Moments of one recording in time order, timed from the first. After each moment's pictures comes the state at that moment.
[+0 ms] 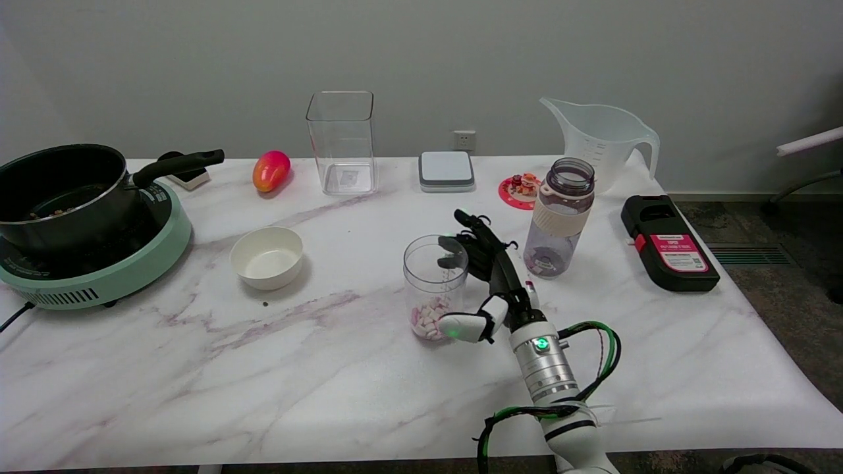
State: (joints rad) arm -0.08 -1.28 -2.21 1.27 1.11 0.97 0.79
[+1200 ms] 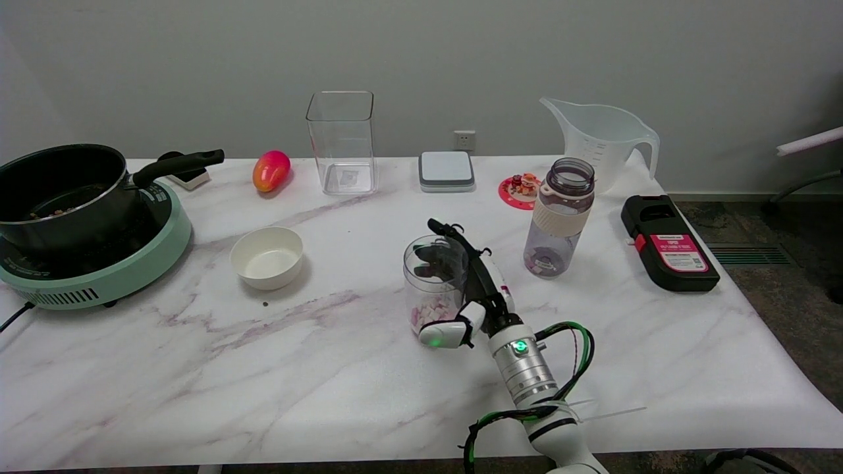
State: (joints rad) arm -0.03 -1.32 -2.22 1.19 1.03 0.91 0.90
